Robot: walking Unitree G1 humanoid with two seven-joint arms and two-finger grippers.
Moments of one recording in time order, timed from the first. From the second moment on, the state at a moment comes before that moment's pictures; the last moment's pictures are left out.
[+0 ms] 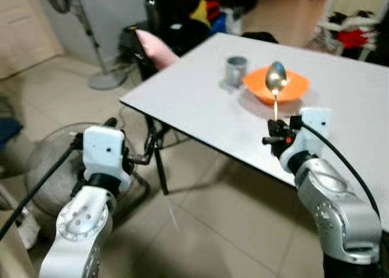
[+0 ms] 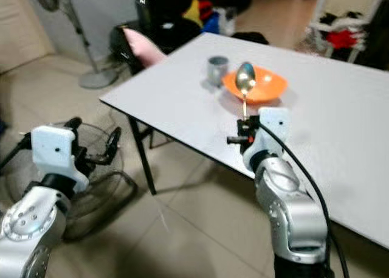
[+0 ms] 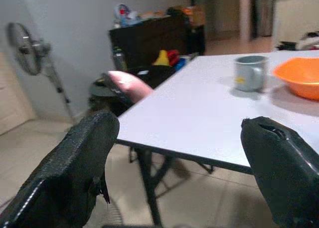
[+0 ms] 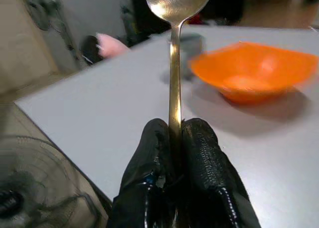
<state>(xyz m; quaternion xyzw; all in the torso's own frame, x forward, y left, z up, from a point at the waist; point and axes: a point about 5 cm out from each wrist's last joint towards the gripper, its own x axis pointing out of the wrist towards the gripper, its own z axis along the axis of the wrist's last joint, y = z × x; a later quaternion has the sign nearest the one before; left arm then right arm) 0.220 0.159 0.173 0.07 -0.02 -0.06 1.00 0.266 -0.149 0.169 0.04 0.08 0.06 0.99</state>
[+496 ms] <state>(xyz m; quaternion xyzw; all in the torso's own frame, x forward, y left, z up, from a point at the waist) 0.214 0.165 0.165 0.07 -0.01 -0.04 1.00 0.254 -0.155 0.170 0.01 0.07 0.08 0.99</state>
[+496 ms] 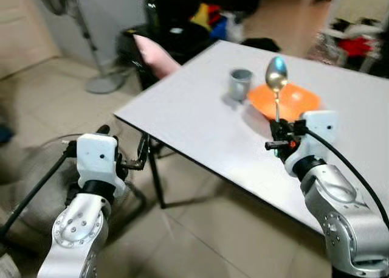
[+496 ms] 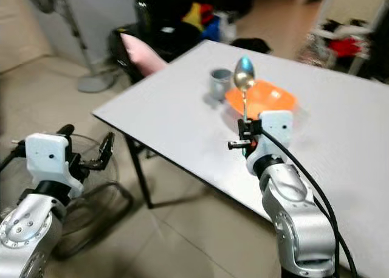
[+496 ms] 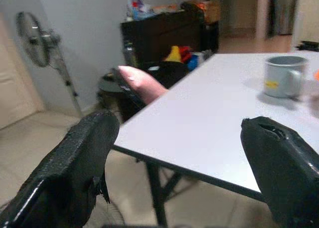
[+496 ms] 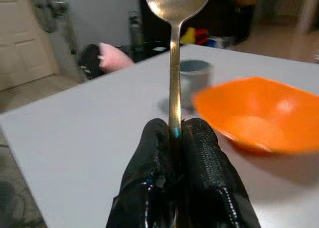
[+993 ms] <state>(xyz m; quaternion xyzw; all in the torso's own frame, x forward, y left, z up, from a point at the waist) 0.220 0.164 0.167 0.07 -0.02 -0.04 1.00 0.252 -0.157 0.174 0.02 0.06 0.06 1.00</state>
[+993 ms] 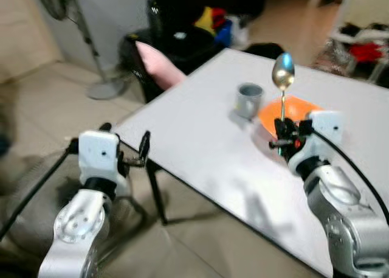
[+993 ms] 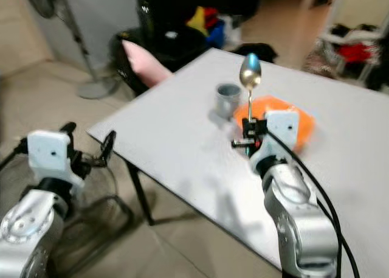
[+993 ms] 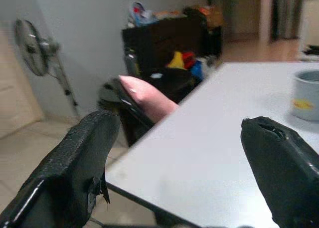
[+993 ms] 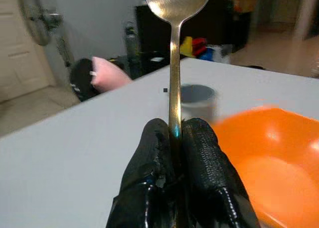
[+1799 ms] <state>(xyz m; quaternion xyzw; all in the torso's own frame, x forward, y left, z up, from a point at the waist) 0.234 0.164 0.169 0.08 -0.02 -0.03 1.00 0.250 -0.158 0.174 0.03 0.06 0.04 1.00</state>
